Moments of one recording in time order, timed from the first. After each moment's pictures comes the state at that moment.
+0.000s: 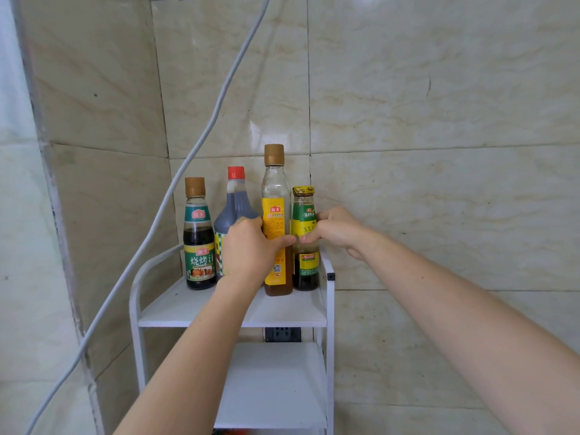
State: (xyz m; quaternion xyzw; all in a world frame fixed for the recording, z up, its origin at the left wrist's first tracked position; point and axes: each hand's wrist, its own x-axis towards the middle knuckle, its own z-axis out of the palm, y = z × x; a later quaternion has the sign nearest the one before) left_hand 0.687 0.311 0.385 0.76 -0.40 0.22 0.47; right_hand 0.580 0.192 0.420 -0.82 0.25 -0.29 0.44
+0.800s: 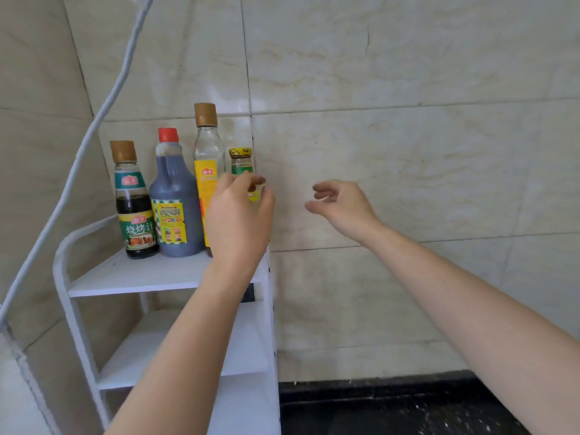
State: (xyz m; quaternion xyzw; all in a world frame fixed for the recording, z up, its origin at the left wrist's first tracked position) left_hand 0.587 0.304 0.380 0.66 -0.41 0.31 0.55; right_hand 0.485 0.167 0.381 -0.79 0.25 -0.44 0.33
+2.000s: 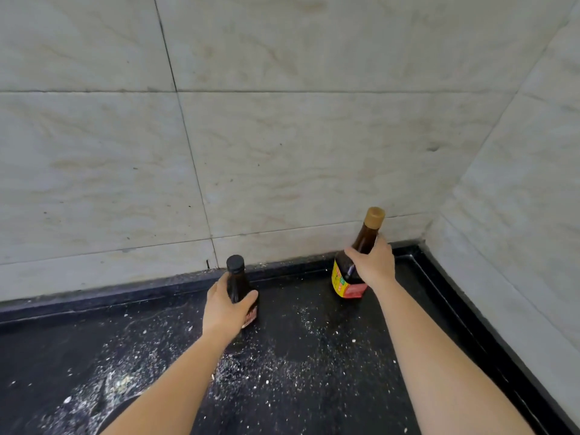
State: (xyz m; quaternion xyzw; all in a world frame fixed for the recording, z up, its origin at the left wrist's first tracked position) left_hand 0.111 -0.091 -0.026 0.81 -0.31 -0.29 0.40; right_hand -0.104 -0.257 0.023 -0.63 0.65 -0.28 0.31
